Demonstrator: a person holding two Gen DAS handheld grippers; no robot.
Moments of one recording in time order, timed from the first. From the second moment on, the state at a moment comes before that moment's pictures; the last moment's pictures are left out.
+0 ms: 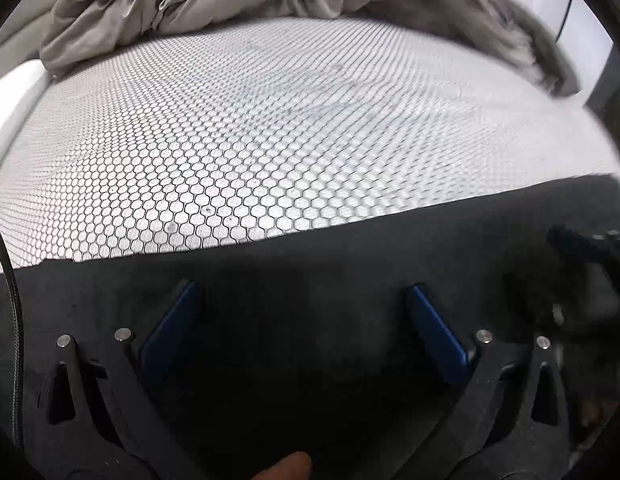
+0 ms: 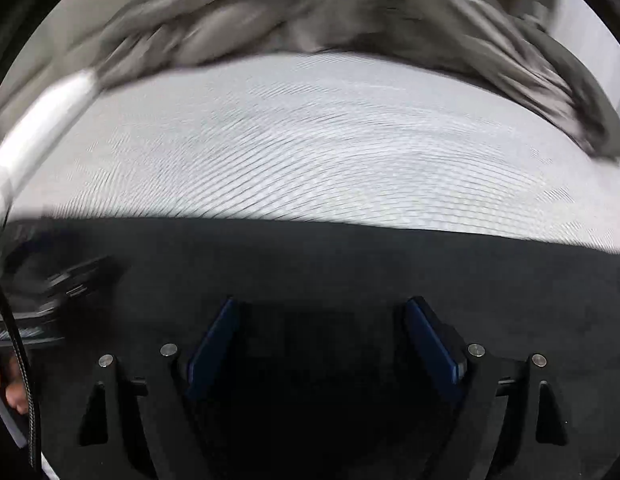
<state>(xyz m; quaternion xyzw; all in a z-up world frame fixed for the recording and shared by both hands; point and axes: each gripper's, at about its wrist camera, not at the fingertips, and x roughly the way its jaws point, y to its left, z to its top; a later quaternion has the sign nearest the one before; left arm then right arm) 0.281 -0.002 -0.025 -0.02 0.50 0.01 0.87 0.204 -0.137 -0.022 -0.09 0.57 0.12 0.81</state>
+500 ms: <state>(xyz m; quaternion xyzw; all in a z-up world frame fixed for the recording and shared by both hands) 0.231 0.096 -0.002 -0.07 0.47 0.04 0.88 0.196 -0.203 -0.014 -0.12 0.54 0.07 0.83</state>
